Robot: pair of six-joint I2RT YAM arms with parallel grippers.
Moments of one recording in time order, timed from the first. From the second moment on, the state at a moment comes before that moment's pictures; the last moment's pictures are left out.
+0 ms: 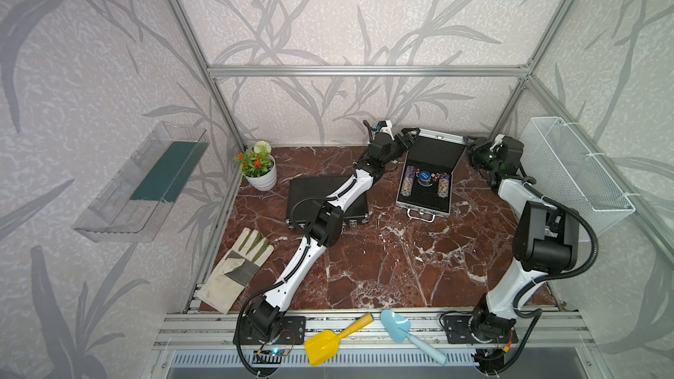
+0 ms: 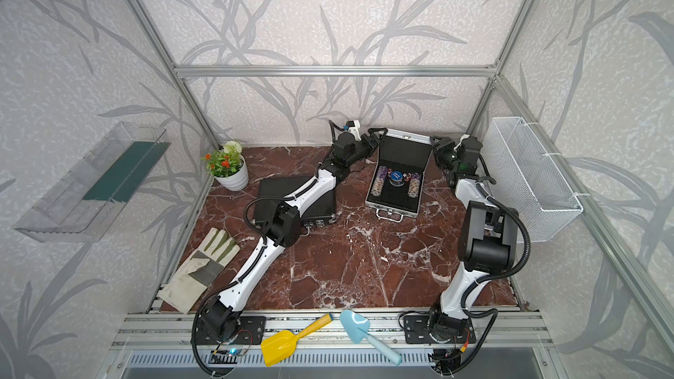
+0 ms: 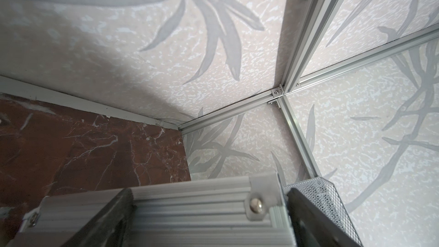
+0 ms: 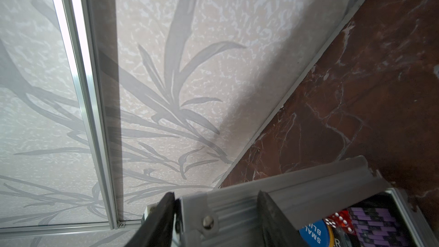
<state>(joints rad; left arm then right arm) -0.60 2.83 2.67 0.20 0.24 -1.18 -0.22 1.84 1.27 0.36 -0.49 1.19</state>
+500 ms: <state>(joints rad) -0.58 2.76 2.57 0.16 0.27 -1.13 -0.19 1.91 1.27 0.50 -0.48 1.39</state>
